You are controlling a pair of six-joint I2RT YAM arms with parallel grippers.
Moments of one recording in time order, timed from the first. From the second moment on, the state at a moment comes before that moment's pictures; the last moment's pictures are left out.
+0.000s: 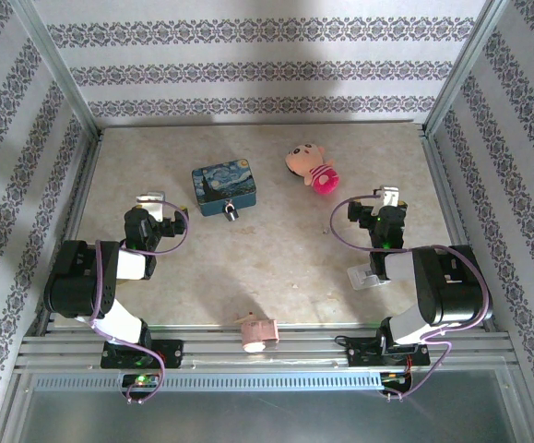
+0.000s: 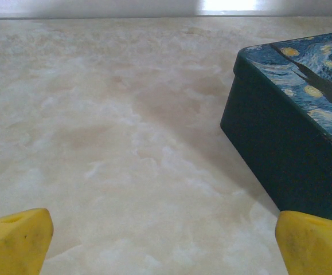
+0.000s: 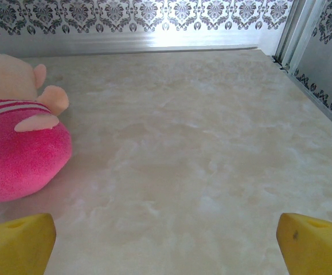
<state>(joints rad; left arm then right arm) 0.04 1.59 0.37 0.84 0.08 -0.01 0.03 1.52 0.35 0.87 0.13 0.05</state>
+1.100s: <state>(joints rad) 0.04 1.46 0.37 0.82 0.04 -0.01 0.03 1.41 0.36 0.76 0.17 0.05</state>
